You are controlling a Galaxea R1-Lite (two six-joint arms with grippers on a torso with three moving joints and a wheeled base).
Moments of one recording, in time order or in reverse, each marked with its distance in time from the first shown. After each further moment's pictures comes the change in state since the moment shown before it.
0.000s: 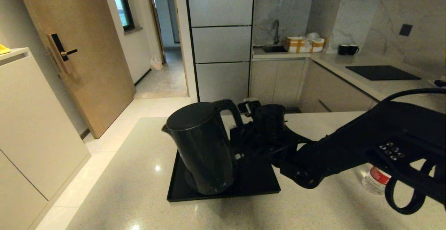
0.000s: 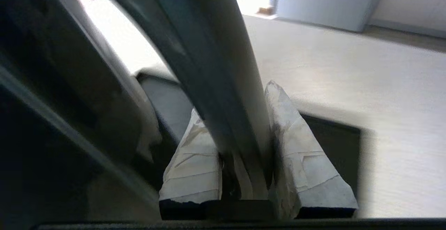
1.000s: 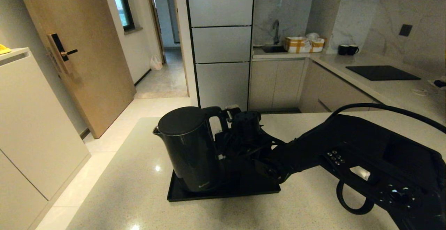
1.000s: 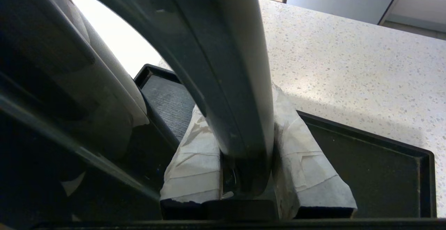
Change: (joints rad) left arm 0.000 0.000 0.000 0.001 0.000 0.000; right arm 0.012 0.197 -0.262 0.096 0.001 -0.004
